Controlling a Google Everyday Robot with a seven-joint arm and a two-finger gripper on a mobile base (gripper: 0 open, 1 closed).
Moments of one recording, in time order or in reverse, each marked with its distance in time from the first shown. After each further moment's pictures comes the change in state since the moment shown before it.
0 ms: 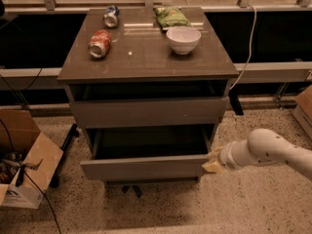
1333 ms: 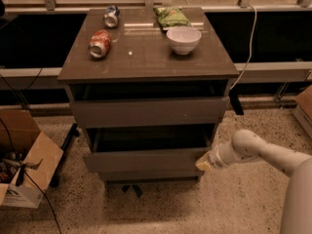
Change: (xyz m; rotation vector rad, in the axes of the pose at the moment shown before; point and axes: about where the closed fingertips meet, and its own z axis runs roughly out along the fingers) arm 0.033 -0.026 0.096 -0.110 0.032 0.044
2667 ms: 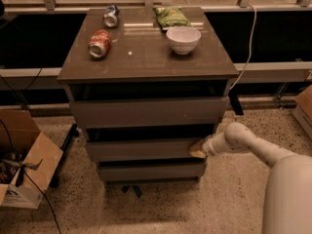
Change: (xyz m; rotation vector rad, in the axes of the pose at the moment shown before) arm -0.048 -0.058 0.035 0.062 -0.109 -0.115
